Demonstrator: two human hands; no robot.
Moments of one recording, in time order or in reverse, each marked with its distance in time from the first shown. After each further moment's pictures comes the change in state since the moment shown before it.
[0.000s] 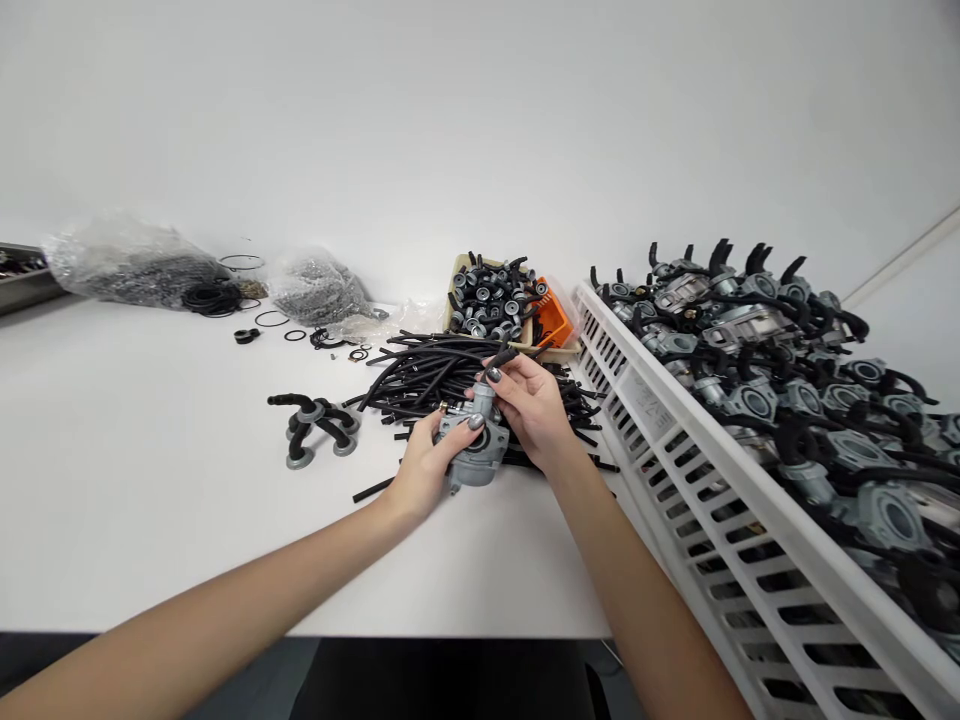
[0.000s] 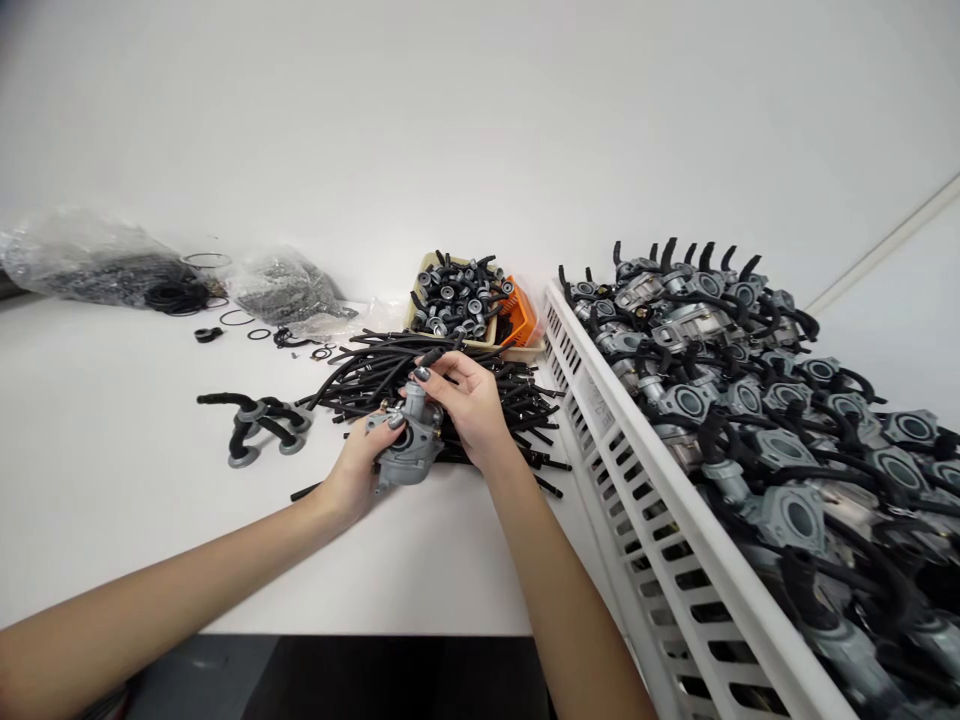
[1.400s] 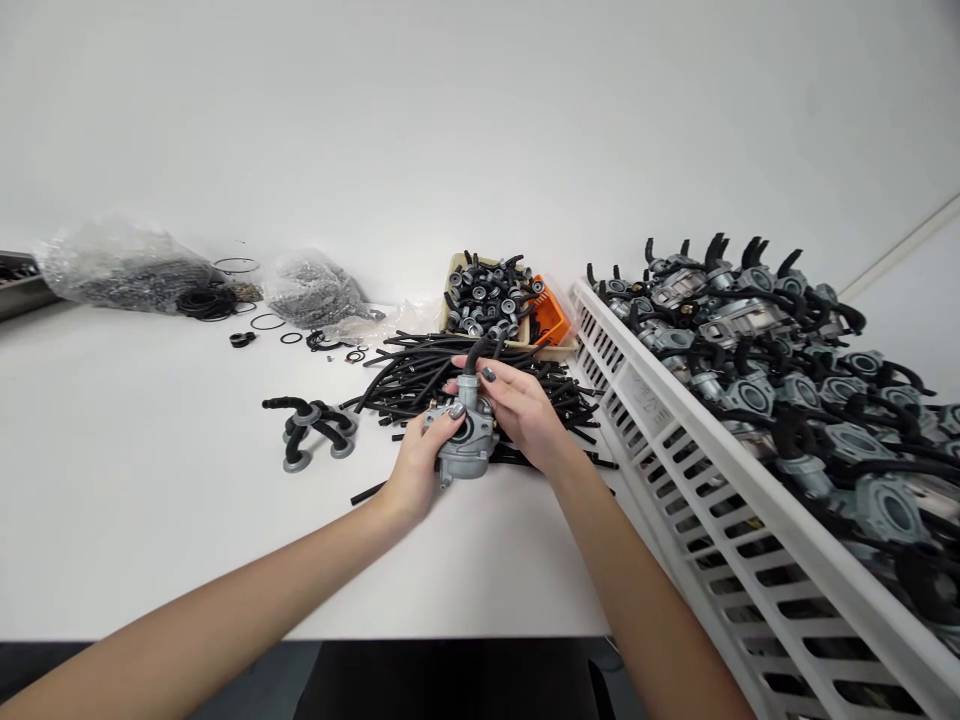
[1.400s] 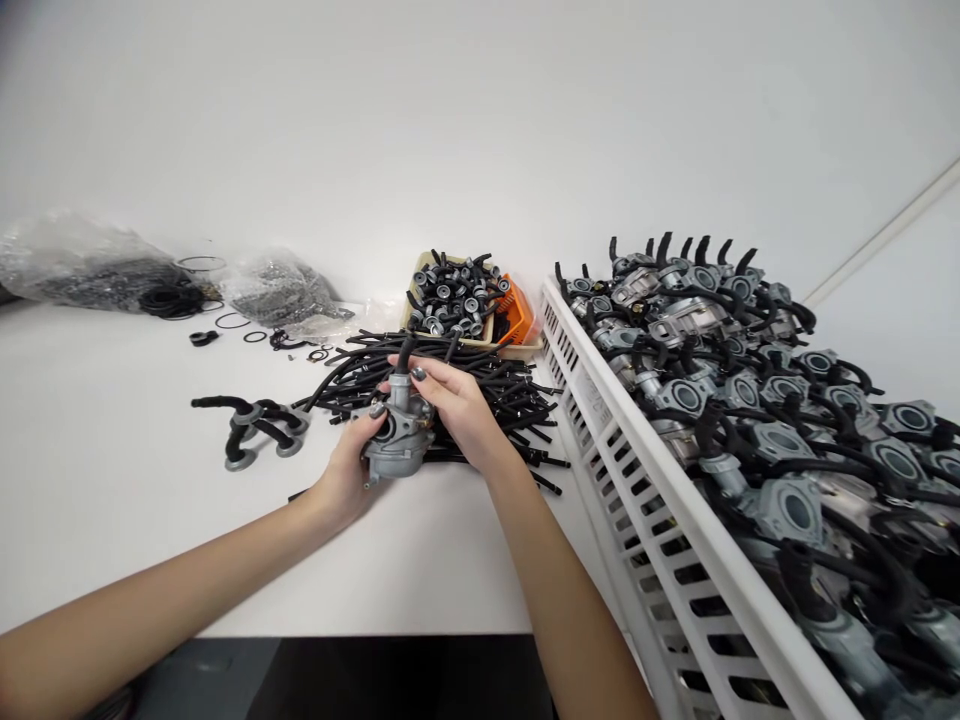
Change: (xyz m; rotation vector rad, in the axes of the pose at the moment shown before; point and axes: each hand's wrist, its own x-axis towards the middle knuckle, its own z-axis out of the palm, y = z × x) left_hand -0.002 0.010 0.009 -0.204 0.113 -0.057; right_hand -0.003 0.001 -0.003 0.037 -0.254 0.089
